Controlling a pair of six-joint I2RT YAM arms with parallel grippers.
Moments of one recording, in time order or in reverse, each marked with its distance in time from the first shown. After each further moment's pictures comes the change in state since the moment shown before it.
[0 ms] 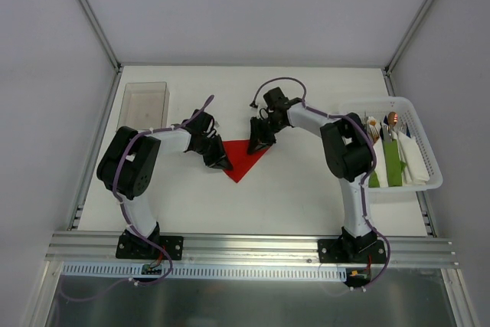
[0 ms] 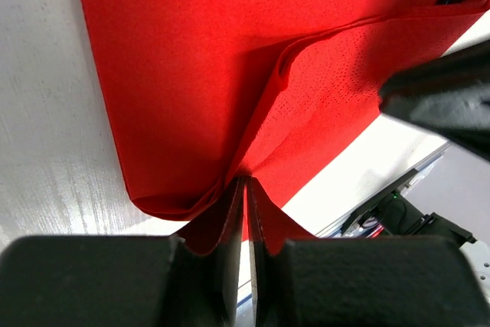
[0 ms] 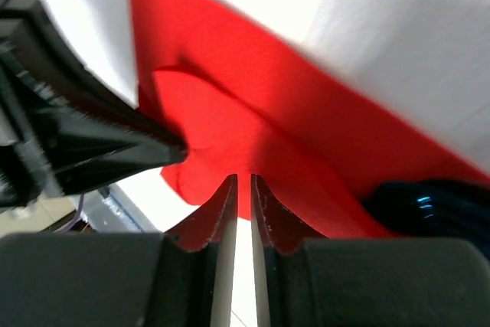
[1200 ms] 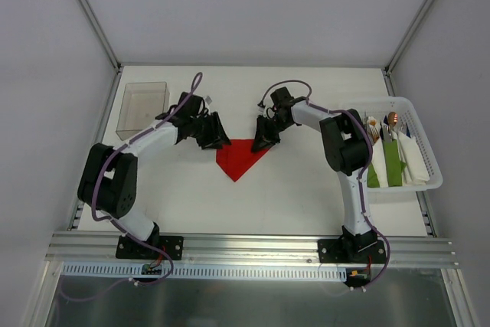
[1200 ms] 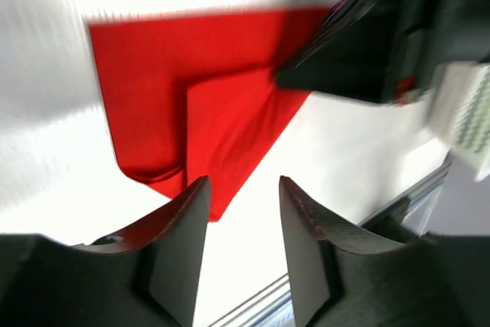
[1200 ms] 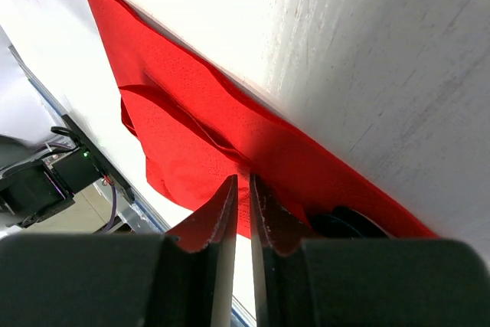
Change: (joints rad) left arm 0.029 -0.177 0.073 -0.069 -0.088 0.088; right arm -0.070 0.089 0.045 -0.019 -0.045 0.054
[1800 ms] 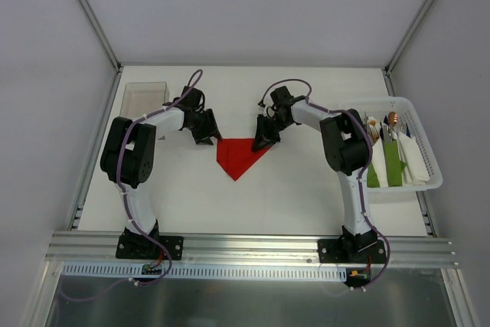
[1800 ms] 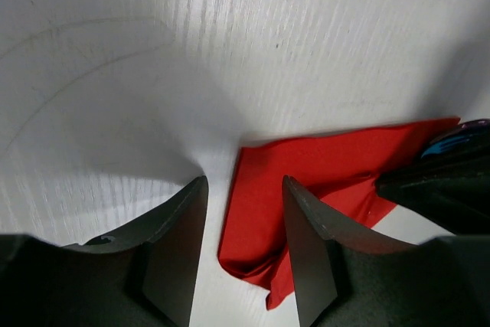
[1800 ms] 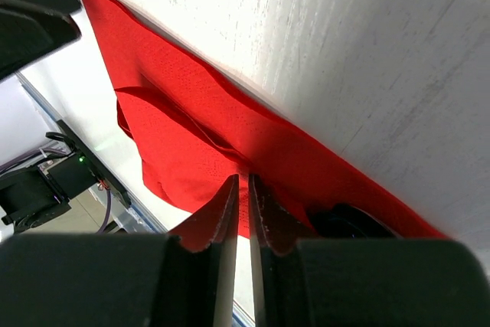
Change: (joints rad) left arm 0.093 0.269 0.192 -0.043 -0.147 0.053; right arm 0.001 0.002 0.015 -0.012 0.023 -0.001
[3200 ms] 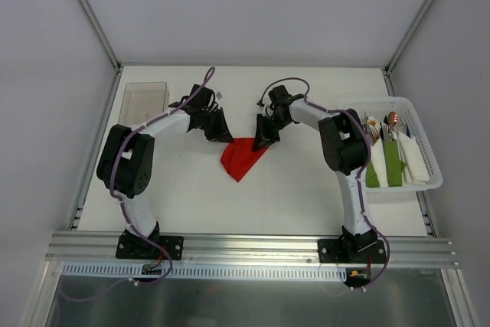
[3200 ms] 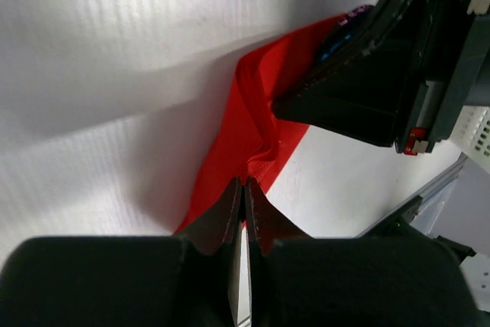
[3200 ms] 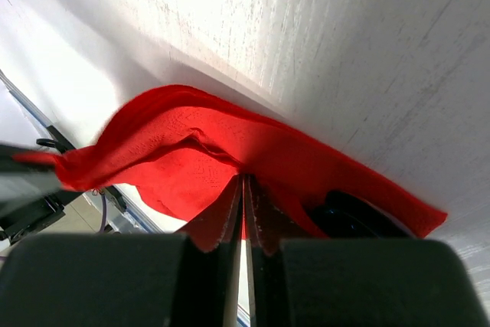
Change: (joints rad) left arm -0.092 -0.087 0.008 0.002 0.157 0.000; right arm 0.010 0.015 0.041 -0.047 0.042 0.000
